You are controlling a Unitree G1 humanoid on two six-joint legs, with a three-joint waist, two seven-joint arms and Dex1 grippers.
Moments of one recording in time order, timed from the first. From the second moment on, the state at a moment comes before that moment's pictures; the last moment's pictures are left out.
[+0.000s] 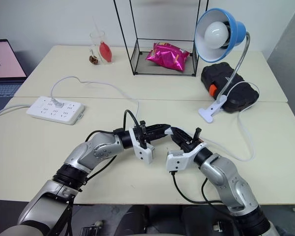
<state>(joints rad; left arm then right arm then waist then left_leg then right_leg) -0.56 0.51 -0.37 0.29 0.63 -0.81 -0.34 -0.10 -0.43 0.30 -0.38 -0.84 -0.16 0.38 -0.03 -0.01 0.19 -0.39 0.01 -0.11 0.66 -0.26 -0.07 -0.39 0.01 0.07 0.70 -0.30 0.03</state>
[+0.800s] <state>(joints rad) -0.55 0.51 -0.37 0.28 0.62 -0.81 -0.34 -0.09 -0.47 0.29 -0.38 -0.79 -0.19 0.36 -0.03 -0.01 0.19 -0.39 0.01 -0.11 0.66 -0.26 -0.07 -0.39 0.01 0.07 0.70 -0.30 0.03</state>
